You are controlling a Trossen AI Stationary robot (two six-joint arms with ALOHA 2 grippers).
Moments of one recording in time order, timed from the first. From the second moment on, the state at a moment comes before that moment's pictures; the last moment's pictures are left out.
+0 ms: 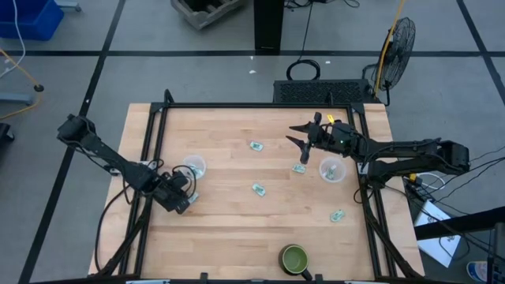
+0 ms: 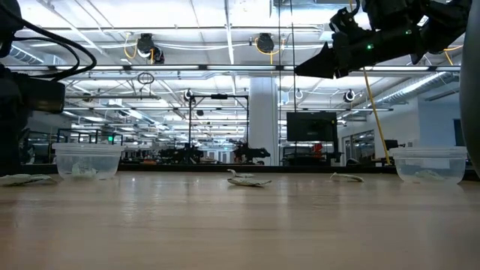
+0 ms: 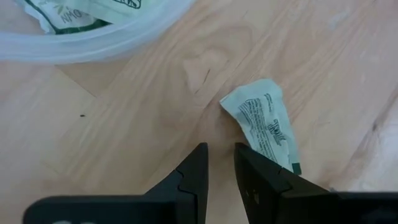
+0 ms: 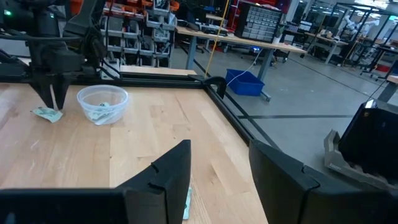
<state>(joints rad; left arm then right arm) -0.58 1.00 0.32 -0.59 -0.23 -1.27 -0.30 1.05 0.44 0.47 0.08 -0.18</state>
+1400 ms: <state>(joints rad) -0.58 0.95 0.27 -0.38 -0.22 -1.31 -0.30 1.05 0.44 0.48 0.08 -0.18</state>
